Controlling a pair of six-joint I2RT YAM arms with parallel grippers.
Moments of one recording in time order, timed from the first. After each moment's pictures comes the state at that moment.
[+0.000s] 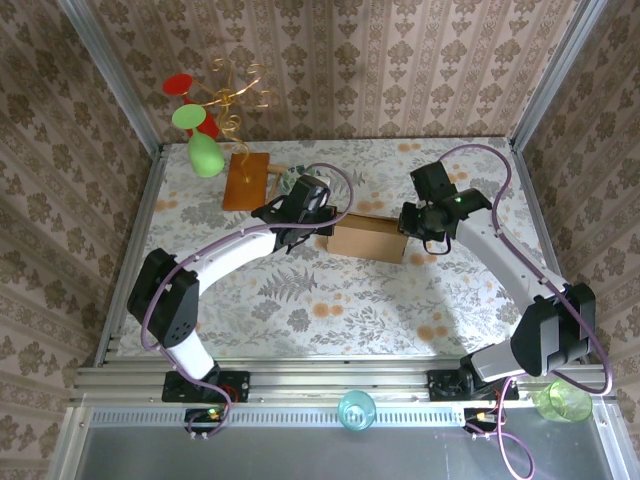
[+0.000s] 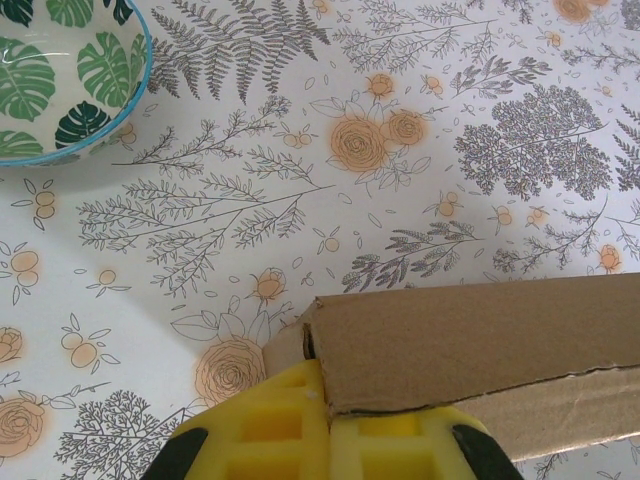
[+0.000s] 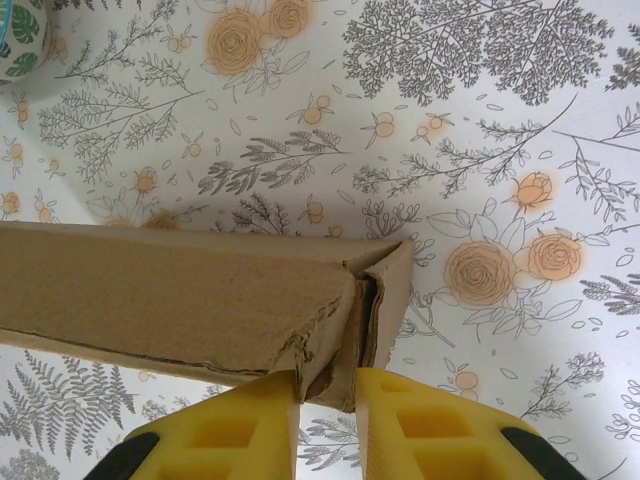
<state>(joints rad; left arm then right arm) -0.76 1.68 1.26 -0.35 -0.07 -0.43 0.32 1.44 1.25 -0.88 0.00 0.57</state>
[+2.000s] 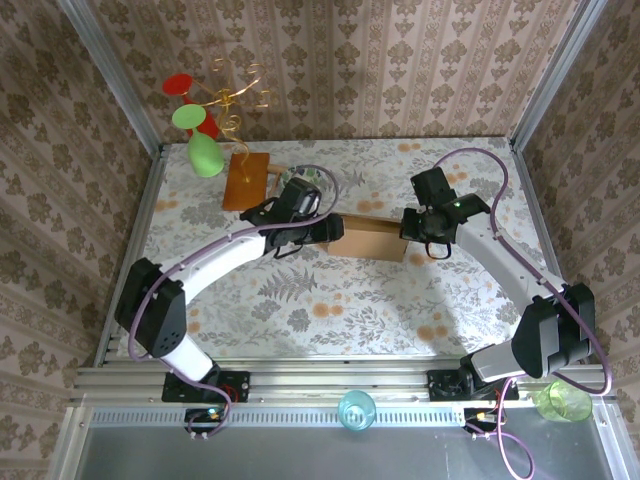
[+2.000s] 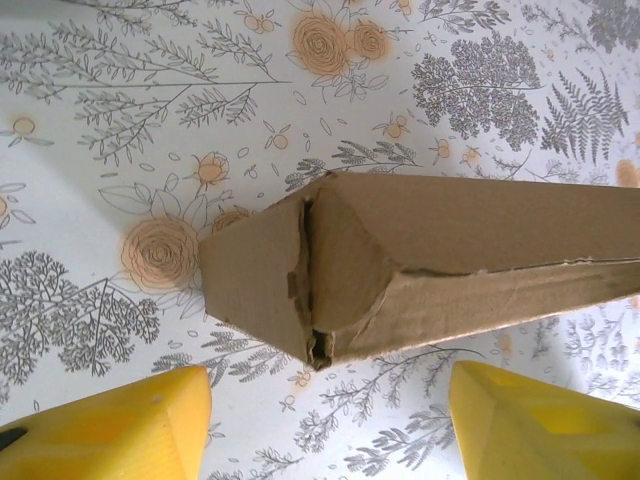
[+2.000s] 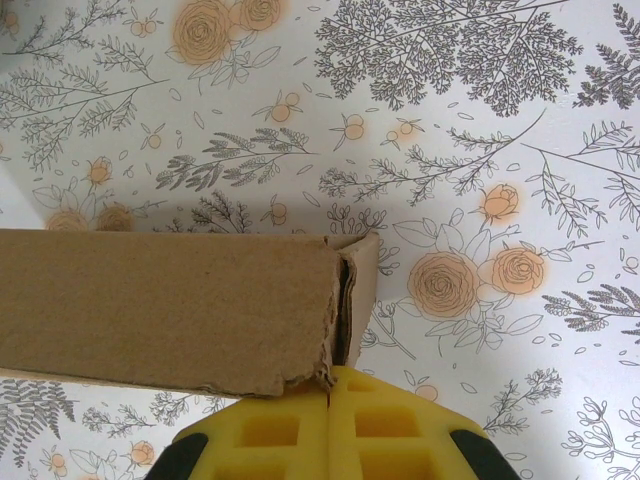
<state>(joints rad) -0.74 1.58 1.22 -0.46 0.13 -0.66 0.31 1.43 1.19 -0.84 0.04 0.50</state>
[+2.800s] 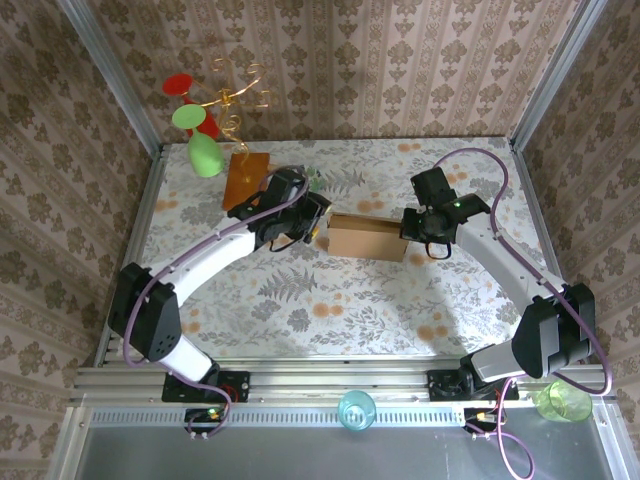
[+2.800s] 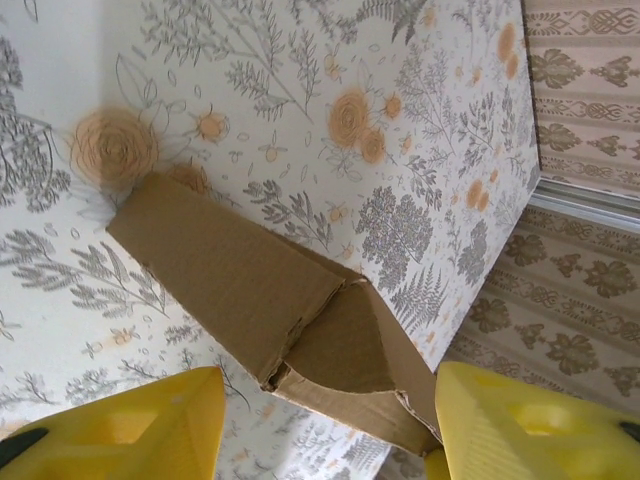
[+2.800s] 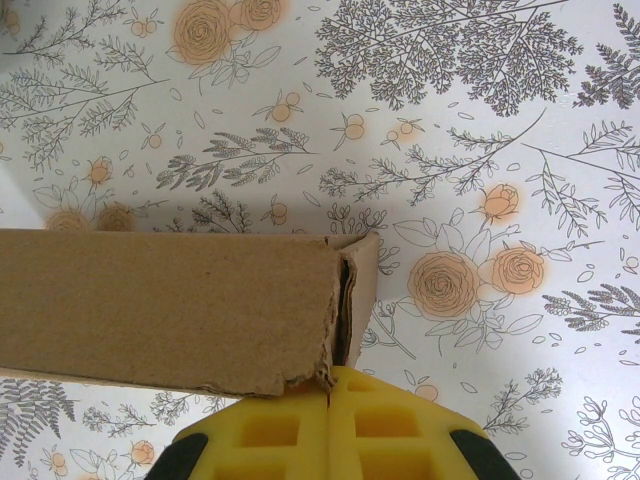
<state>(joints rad) -0.68 1.56 1.23 -0.42 0.14 -1.52 0.32 1.43 1.19 -0.85 0.04 0.50</state>
